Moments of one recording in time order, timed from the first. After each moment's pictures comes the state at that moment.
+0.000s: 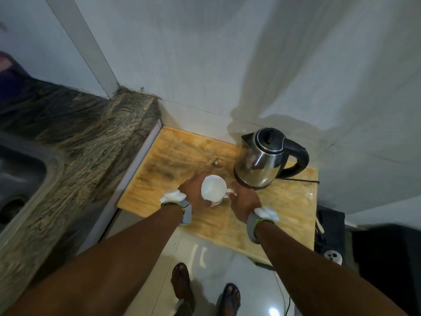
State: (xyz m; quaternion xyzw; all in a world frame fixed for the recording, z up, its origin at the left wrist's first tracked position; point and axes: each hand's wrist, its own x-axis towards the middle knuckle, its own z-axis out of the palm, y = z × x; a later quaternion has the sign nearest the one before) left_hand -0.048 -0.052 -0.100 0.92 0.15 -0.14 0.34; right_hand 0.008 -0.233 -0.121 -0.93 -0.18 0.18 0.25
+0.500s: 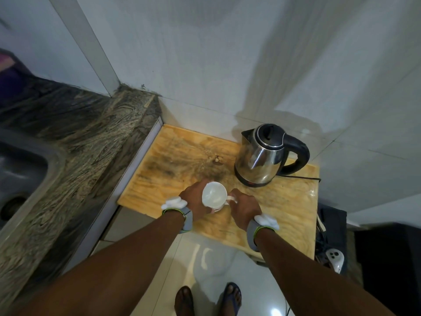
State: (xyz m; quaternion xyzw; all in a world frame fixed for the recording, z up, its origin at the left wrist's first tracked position) left_hand -0.070 -0.063 -0.120 0.91 0.16 -0.16 0.34; right_hand -0.014 -0.245 -0.144 -0.93 -0.17 0.21 0.25
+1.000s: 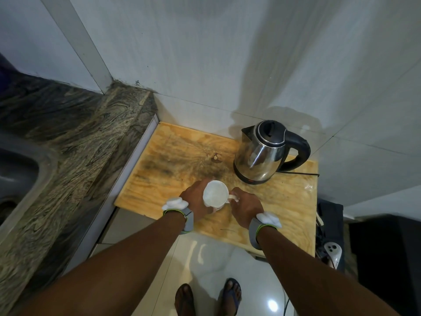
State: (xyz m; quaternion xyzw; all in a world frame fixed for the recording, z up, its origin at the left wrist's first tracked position) left_hand -0.071 -0.059 -0.135 0.91 0.14 -0.15 0.35; right_hand -0.017 -0.246 -0.143 -0.93 -0.14 0.22 0.26
